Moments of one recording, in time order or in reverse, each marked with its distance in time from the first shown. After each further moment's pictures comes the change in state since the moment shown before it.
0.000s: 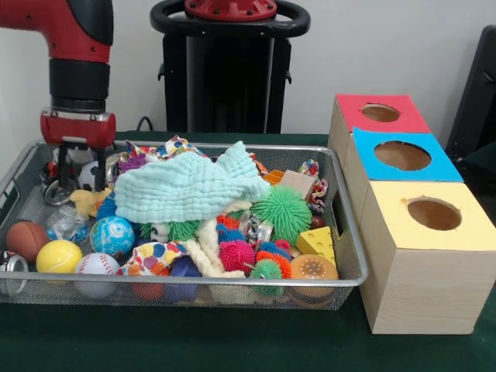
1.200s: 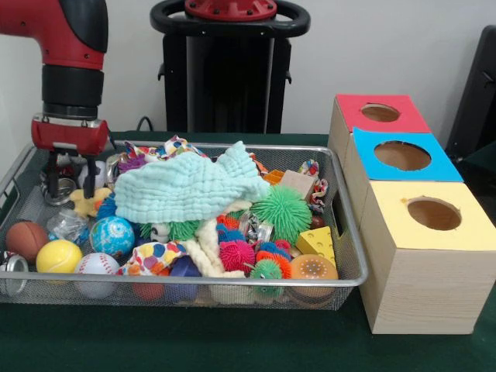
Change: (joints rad) arm 0.006 -0.001 -0.017 -0.038 0.007 -0.014 0.000
